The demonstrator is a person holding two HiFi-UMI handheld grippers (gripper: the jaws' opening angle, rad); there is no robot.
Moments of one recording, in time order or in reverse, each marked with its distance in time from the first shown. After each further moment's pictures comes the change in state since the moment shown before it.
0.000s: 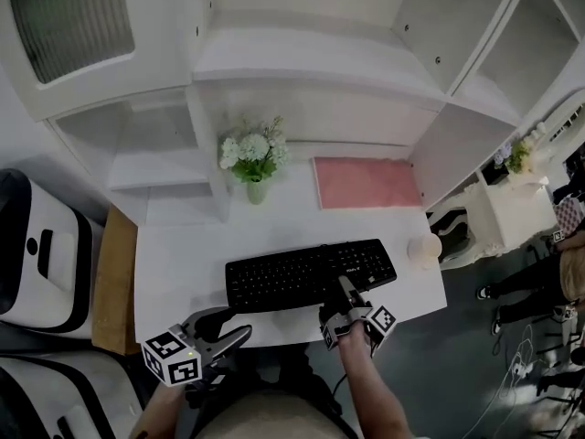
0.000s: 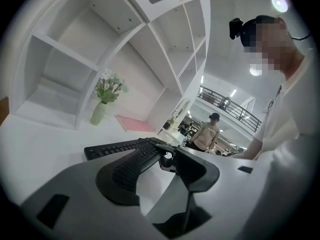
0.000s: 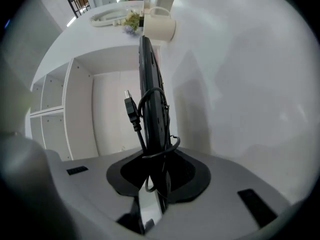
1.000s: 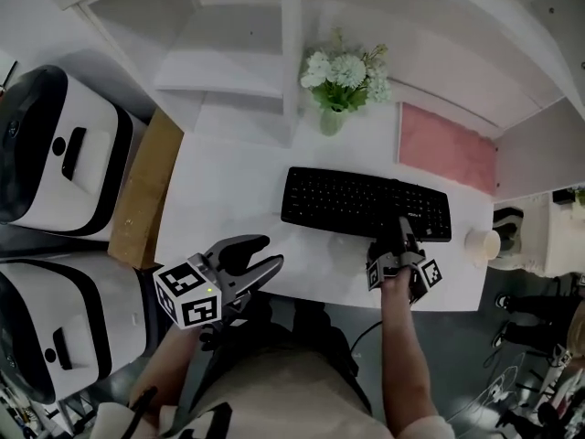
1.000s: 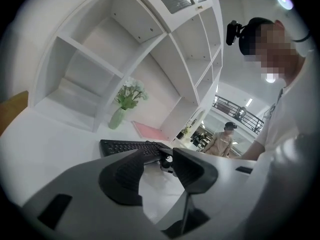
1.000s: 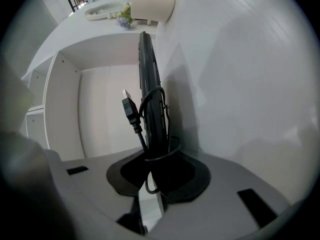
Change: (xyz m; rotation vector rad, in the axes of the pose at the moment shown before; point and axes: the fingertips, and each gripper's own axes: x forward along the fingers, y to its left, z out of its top) left arm -0.002 0.035 0.015 -0.105 -0.096 0.133; right arm 0.069 -0.009 0.031 -0.016 -0.003 -0.051
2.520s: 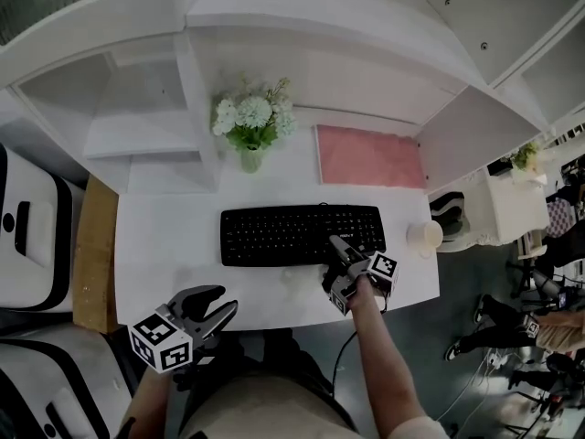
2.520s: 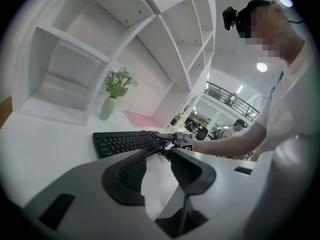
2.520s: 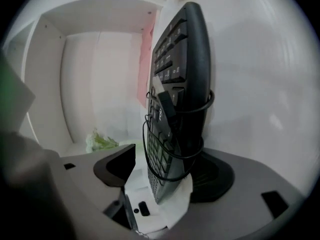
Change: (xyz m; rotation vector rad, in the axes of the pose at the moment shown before) left arm 0.010 -0.002 -0.028 0.103 0.149 -0.060; right arm -0.010 -0.019 -0.020 -0.108 0.318 -0.244
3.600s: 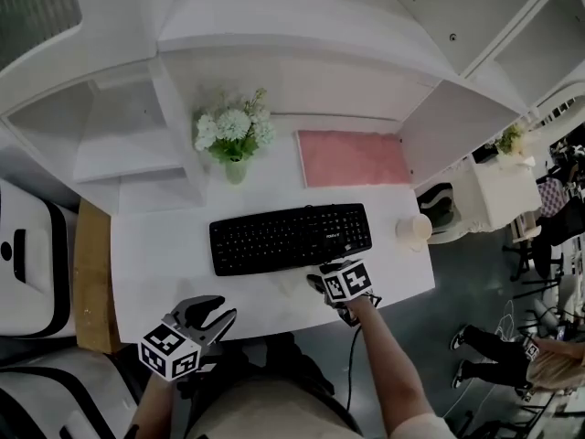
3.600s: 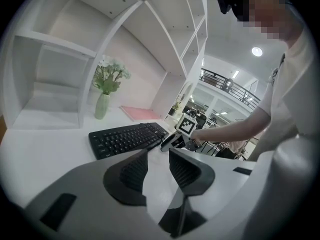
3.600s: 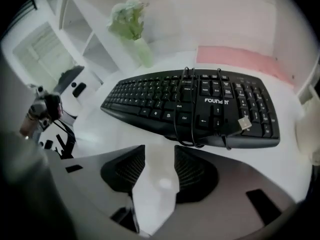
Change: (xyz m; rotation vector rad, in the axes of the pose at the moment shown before) left arm 0.011 0.005 -0.014 0.115 0.110 -0.006; right arm -0.016 -0.045 -0.051 -1.281 0.536 -0.537
